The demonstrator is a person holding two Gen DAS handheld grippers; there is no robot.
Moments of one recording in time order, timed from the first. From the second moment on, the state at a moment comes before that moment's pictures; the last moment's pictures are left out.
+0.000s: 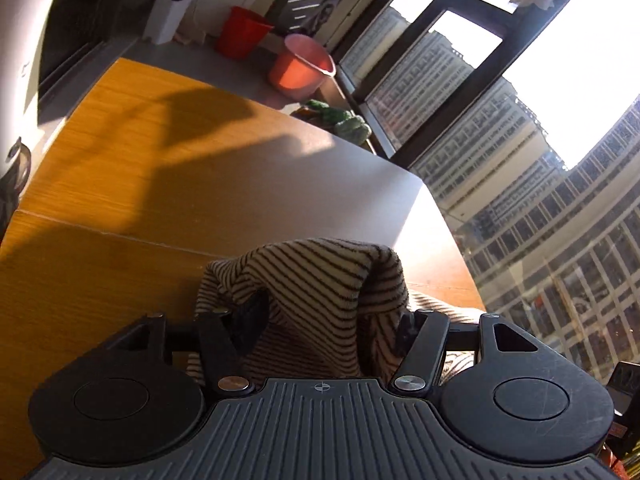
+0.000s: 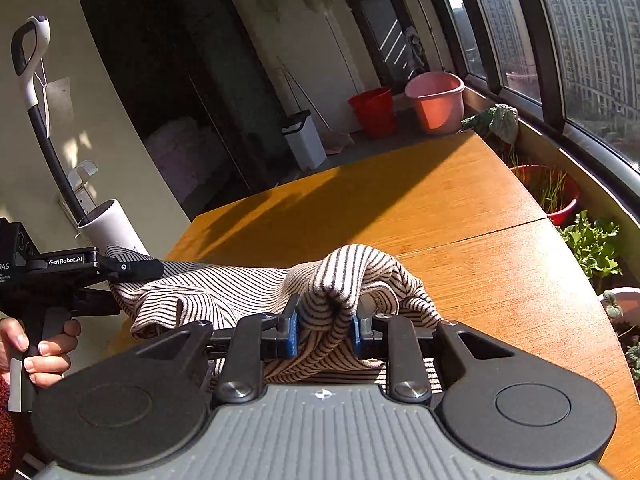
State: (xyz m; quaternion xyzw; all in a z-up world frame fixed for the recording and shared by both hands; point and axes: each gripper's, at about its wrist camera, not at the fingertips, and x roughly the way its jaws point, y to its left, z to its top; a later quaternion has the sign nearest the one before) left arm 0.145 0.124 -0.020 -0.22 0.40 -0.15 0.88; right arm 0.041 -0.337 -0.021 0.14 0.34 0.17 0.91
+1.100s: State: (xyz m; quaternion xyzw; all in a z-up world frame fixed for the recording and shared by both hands) left arm 0.094 0.130 -0.009 -0.16 0.40 -0.16 0.89; right arm 0.015 -0.307 -0.015 0.05 0.30 0.18 0.94
